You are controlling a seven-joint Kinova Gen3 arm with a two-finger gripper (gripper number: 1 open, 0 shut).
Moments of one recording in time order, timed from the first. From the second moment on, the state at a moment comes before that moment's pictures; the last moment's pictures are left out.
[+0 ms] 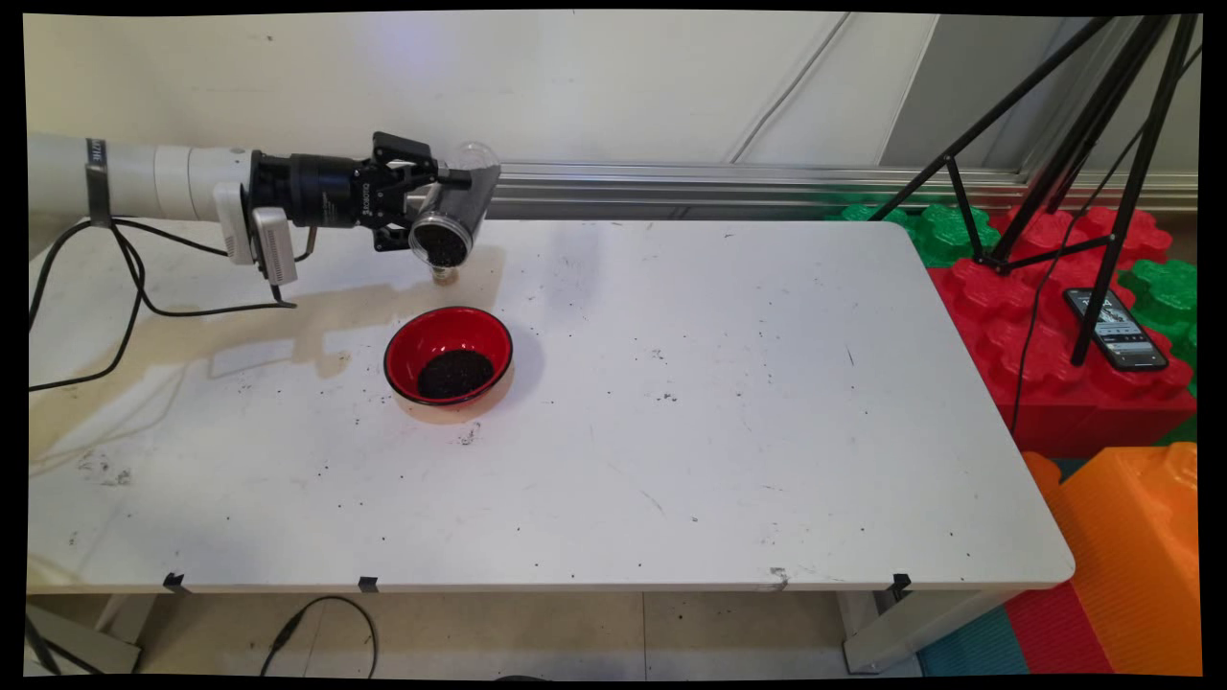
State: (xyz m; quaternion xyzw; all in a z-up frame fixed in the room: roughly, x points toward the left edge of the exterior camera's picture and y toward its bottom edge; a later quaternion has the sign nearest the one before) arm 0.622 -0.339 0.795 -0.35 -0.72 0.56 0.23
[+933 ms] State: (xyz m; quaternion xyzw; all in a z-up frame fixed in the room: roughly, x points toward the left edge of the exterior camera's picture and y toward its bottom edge) arm 0.623 -0.340 0.811 -0.18 -0.78 0.50 0.34
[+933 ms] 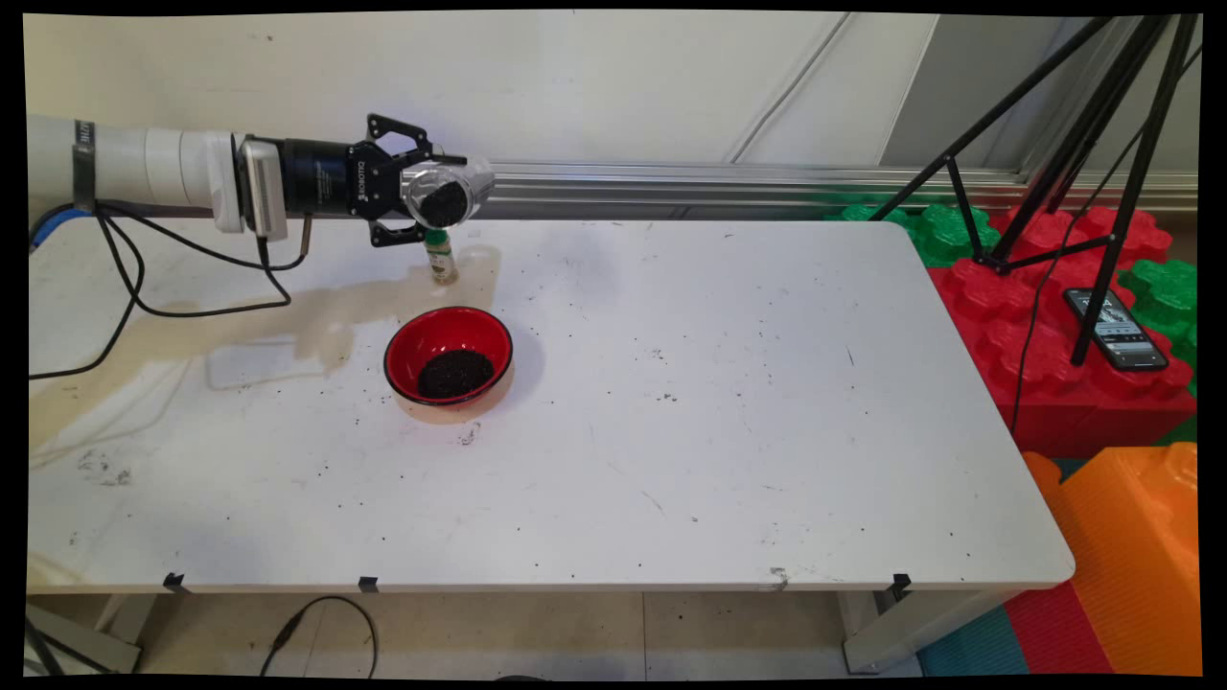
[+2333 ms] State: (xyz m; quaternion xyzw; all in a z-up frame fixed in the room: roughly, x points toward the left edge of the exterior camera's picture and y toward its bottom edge) arm 0.604 -0.351 0.846 0.06 -0.80 0.37 0.48
